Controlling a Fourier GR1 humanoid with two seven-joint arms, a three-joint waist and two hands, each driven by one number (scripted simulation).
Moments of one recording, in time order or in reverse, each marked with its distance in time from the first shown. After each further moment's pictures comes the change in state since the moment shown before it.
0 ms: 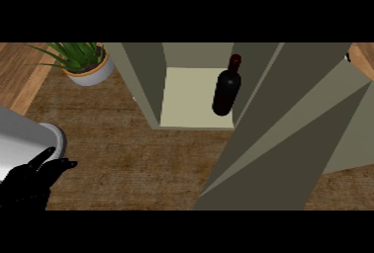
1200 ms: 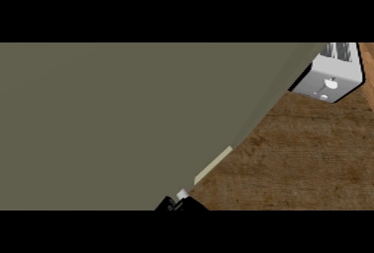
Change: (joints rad) left arm 0.296 0.226 0.303 0.173 0.124 -0.400 -0.088; right arm -0.538 -0.067 0.175 0.234 0.152 -0.643 -0.045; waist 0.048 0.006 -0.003
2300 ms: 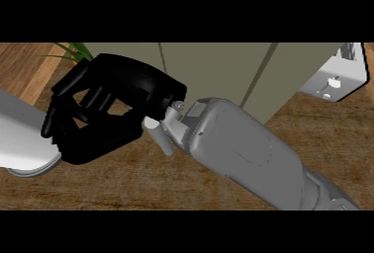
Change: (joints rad) left arm 0.092 -0.014 0.164 0.079 -0.020 -0.150 0.099; right arm -0.487 0.090 -0.340 0.826 -0.527 0.549 -0.120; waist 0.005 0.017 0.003
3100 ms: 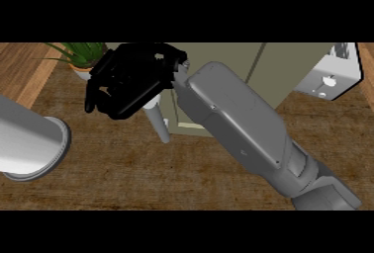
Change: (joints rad) left arm 0.037 -0.073 0.124 0.052 -0.020 -0.073 0.092; right arm -0.116 0.004 -0.081 0.449 -0.255 0.430 -0.057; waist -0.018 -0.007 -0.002
